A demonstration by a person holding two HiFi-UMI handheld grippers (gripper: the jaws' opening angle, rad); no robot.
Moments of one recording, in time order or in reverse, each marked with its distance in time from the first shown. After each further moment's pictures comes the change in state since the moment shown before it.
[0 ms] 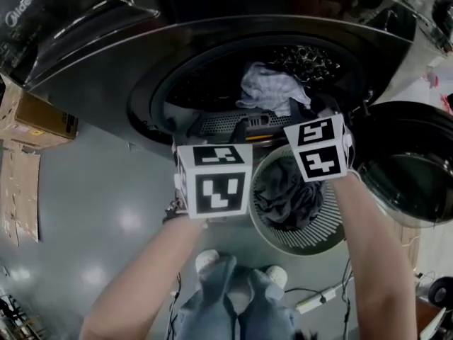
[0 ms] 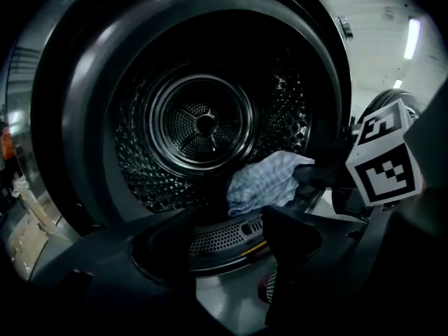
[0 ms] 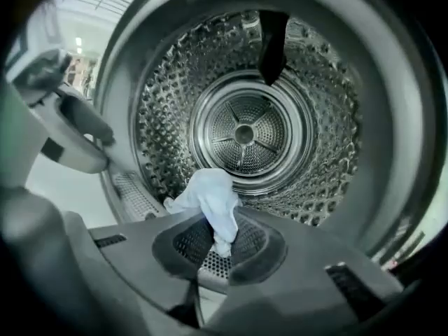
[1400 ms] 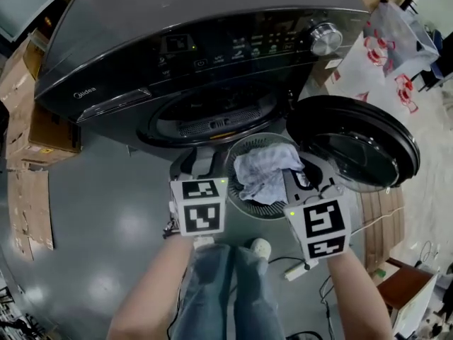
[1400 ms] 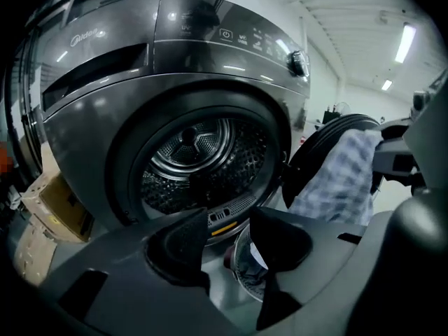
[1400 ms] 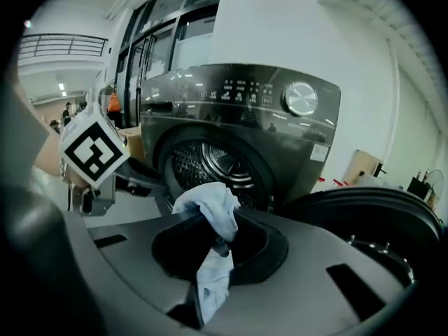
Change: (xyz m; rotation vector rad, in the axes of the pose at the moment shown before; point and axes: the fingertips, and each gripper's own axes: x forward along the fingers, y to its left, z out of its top) left arm -0.143 -0.073 0.039 0.046 0.084 -0.073; right arm -0.279 -0.025 0.041 0.241 0.032 0.103
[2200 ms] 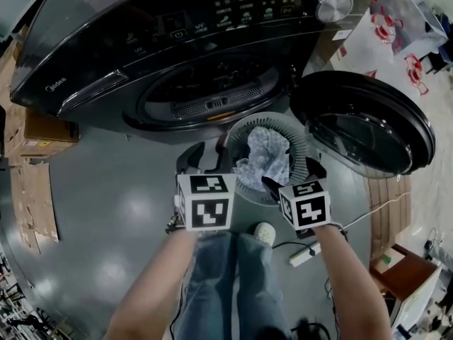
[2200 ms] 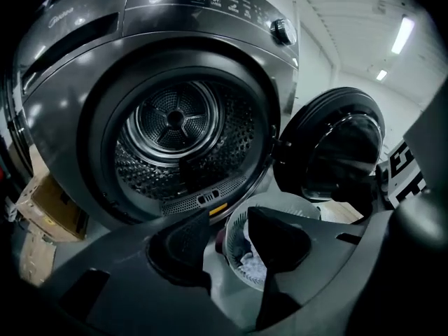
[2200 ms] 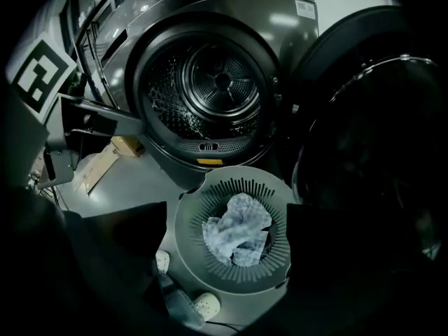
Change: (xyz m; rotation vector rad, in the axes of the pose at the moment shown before) left arm 0.025 -0.030 -0.041 0.058 0.103 -0.050; right arm 0.059 0.028 -0.176 0.294 0.392 0.089
